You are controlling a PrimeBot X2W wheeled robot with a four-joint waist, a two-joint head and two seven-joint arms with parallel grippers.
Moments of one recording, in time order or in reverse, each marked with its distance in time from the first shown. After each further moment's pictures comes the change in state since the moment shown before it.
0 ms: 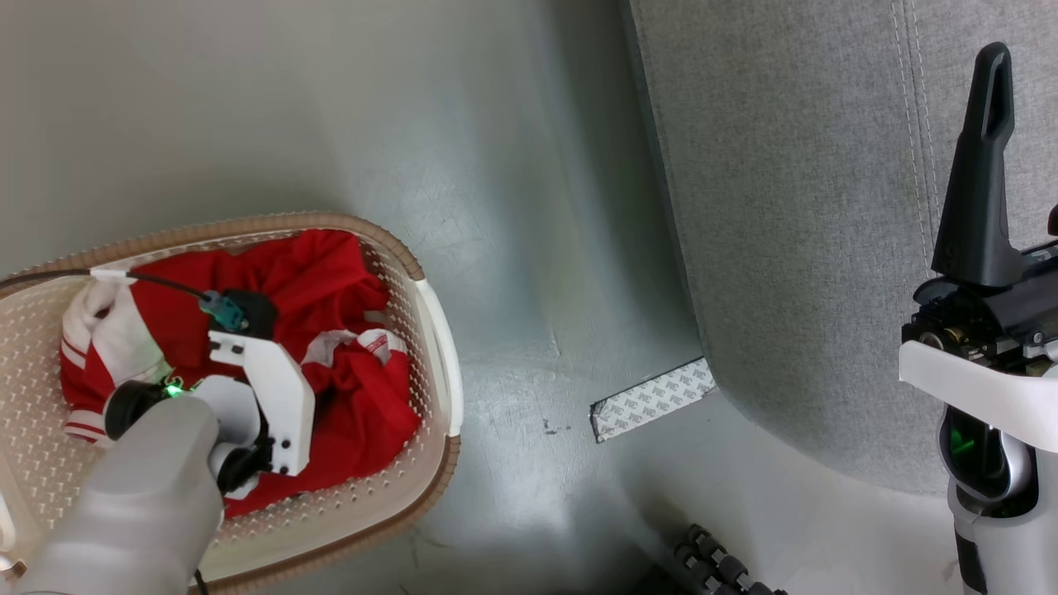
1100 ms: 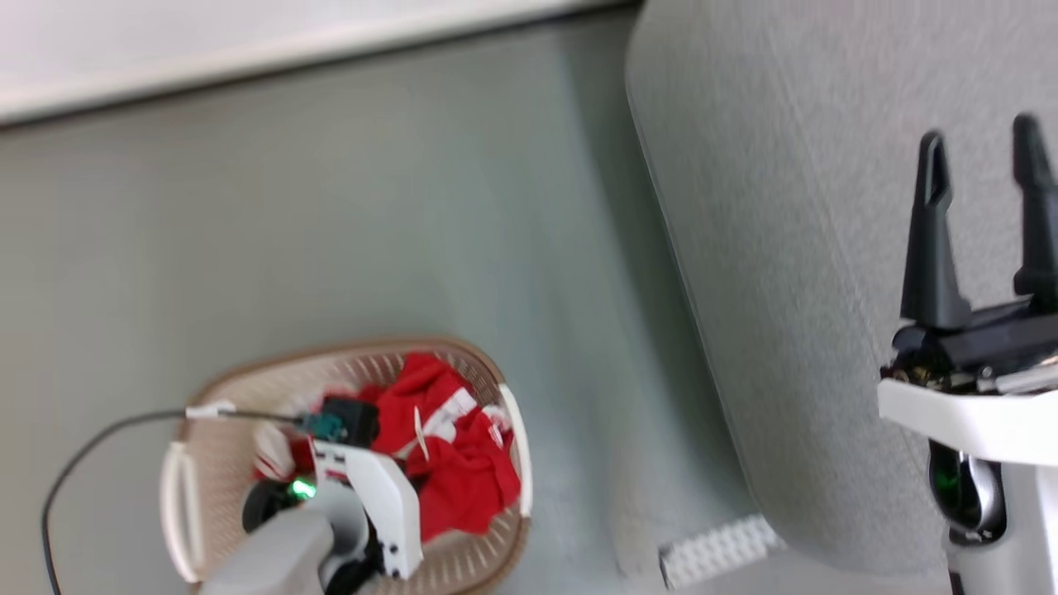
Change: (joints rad) left arm 0.145 -0.128 -0.221 -0.037 -0.251 0.000 -0.326; right arm 0.085 0.002 -0.041 0.111 -0.117 0.000 0.000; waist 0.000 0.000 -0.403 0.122
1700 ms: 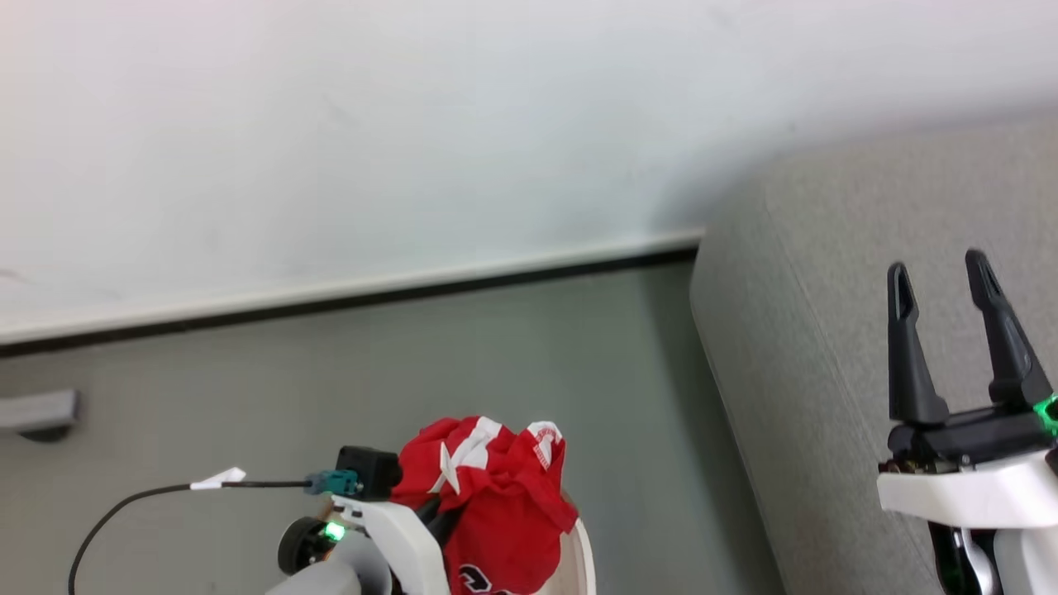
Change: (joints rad) left arm 0.092 0.017 -0.095 -0.129 -0.086 0.000 -0.192; right arm 0.167 -0.063 0.007 0.092 0.014 0.000 0.000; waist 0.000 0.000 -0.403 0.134
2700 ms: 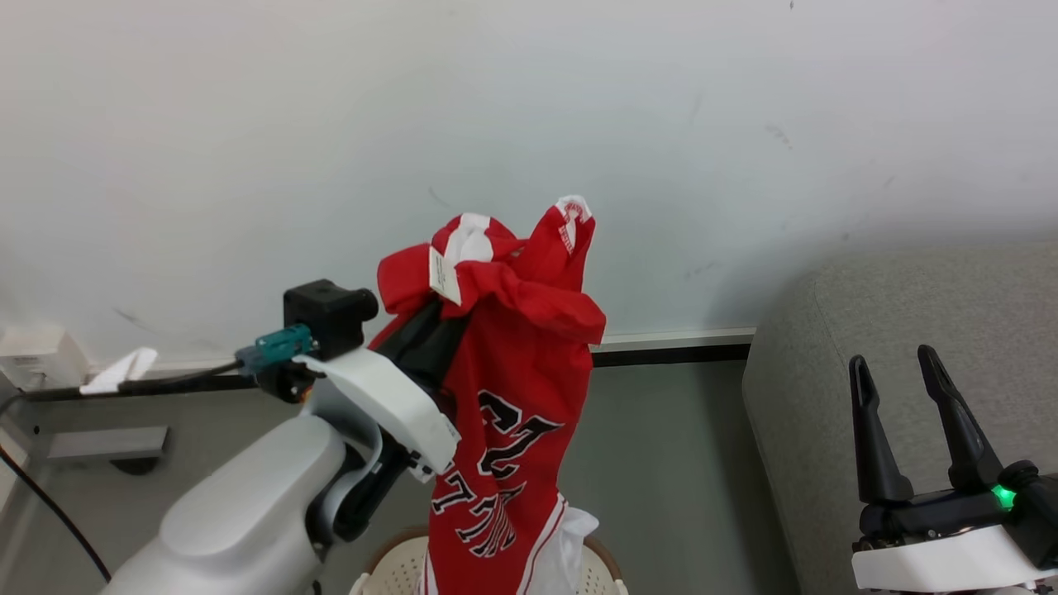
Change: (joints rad) left arm -0.093 0.172 0.267 -0.580 0.186 0.212 -0.004; right arm 0.139 -0.003 0.042 0.049 0.052 0.000 0.000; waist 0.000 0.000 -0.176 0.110
